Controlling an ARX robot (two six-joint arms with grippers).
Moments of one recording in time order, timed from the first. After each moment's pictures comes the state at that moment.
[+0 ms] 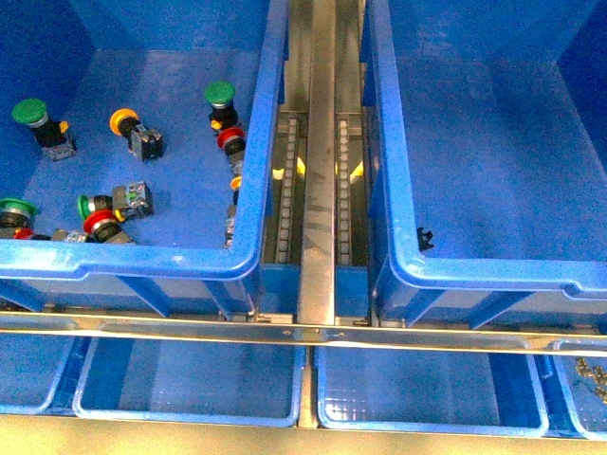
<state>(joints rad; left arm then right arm) 0.00 0.36 0.02 0.36 0.00 -0.02 -0.12 0.73 0.29 0.03 -0.05 -0.35</state>
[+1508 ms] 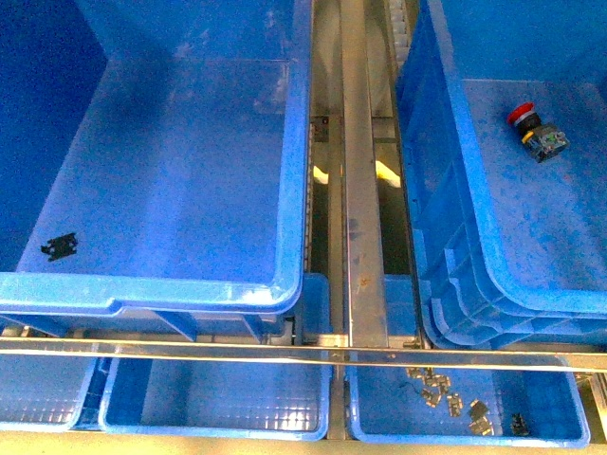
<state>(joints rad) 0.00 0.01 0.02 0.00 0.00 -0.01 -0.09 0.75 0.28 0.03 0.01 -0.28</state>
